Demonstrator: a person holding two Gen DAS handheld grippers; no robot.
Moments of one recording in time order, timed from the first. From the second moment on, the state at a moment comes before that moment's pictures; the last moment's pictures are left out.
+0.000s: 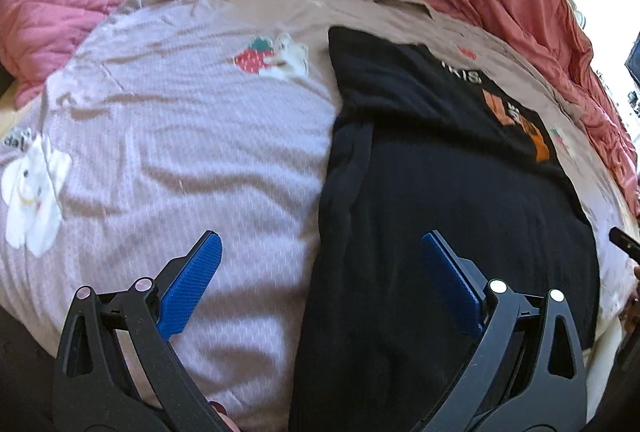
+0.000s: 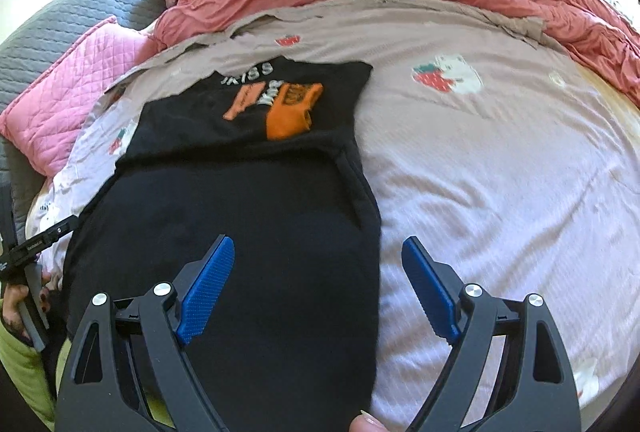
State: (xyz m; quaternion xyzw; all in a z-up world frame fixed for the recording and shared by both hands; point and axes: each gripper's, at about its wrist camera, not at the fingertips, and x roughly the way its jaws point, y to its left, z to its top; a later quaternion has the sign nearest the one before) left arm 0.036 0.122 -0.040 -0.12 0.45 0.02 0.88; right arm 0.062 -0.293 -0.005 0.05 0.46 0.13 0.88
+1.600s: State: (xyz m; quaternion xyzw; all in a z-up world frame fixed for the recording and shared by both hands) left arm 0.009 0.118 -0.031 -0.19 0.44 -0.07 0.87; right arm 0.007 -0.318 0.004 0.09 0.42 0.21 0.88
